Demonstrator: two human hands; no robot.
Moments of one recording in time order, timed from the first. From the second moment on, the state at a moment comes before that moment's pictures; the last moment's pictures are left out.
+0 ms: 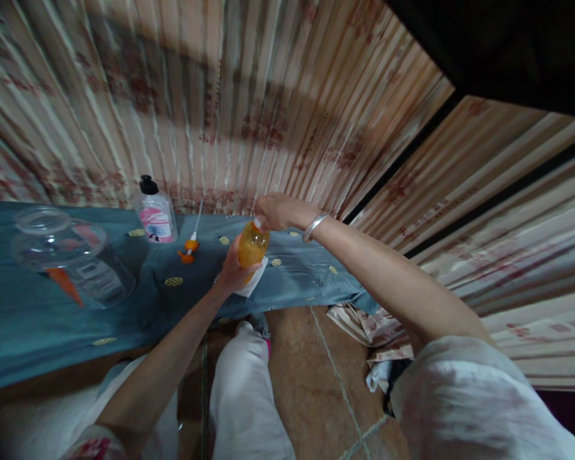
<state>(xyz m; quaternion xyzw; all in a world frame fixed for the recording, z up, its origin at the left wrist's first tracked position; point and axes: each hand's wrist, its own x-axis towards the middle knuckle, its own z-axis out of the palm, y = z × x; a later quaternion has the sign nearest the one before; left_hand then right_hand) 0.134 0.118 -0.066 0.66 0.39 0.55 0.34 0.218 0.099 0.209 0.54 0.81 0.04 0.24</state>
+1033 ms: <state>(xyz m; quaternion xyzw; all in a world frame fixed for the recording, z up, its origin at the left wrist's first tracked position) 0.135 0.118 -0.068 0.66 0.38 0.56 0.34 0.207 0.102 0.200 0.57 0.78 0.08 0.26</state>
